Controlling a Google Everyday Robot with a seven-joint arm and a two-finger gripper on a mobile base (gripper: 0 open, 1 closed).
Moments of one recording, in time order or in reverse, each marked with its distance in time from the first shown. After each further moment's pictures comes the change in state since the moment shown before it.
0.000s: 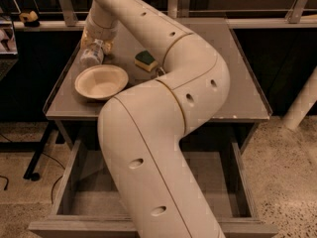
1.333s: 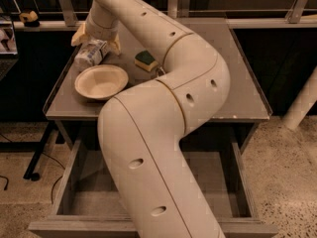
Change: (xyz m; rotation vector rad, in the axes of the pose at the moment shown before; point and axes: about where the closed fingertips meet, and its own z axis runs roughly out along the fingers) arm 0.000 0.000 0.000 0.000 0.000 0.000
